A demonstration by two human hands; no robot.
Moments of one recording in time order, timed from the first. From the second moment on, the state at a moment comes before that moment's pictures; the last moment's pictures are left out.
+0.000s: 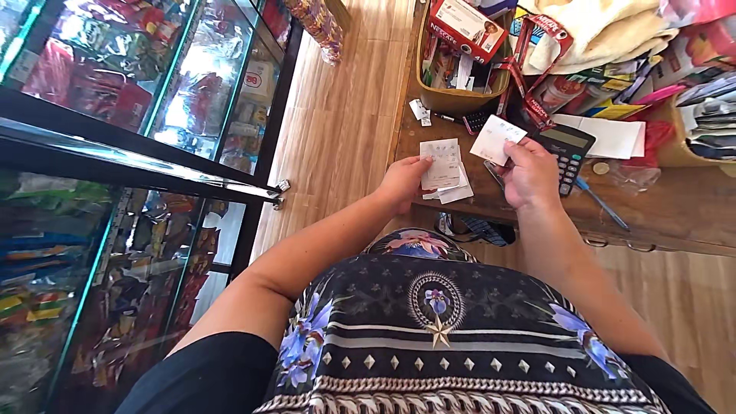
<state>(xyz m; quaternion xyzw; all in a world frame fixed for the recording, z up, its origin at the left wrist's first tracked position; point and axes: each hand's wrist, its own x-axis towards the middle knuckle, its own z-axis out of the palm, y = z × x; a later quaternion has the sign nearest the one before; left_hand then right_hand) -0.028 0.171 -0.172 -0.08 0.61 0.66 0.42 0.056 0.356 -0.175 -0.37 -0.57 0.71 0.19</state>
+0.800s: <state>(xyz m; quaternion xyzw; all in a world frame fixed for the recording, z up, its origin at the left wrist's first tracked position) -0.053 0.143 -0.204 -0.16 0.64 0.69 0.30 0.053 0.368 -0.200 -0.33 -0.83 0.45 0.03</state>
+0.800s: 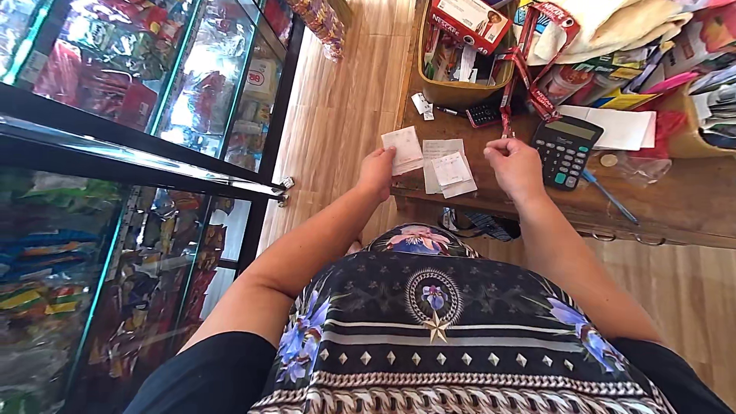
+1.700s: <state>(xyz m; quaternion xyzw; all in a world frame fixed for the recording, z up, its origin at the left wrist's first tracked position) -0.053 0.149 -0.238 0.05 0.87 0.34 0.35 0.060 0.367 -0.226 -0.44 -0.59 0.68 0.02</state>
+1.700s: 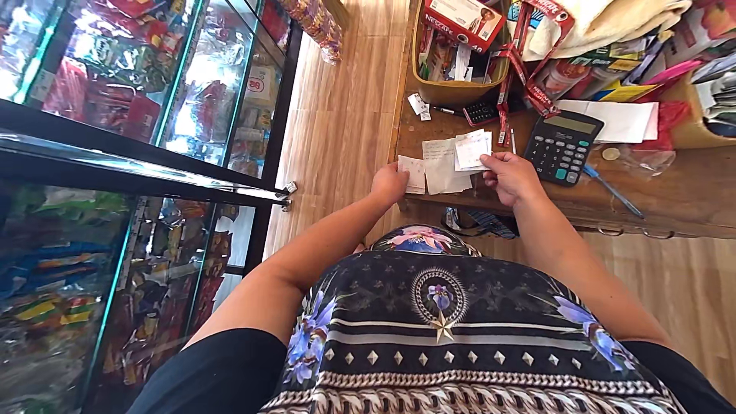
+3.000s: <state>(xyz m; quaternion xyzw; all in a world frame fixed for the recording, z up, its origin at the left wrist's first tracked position) -0.021 0.146 -0.146 0.07 0.74 0.61 0.27 0.091 0.317 -0.161 -0.14 -0.79 0.59 0.07</state>
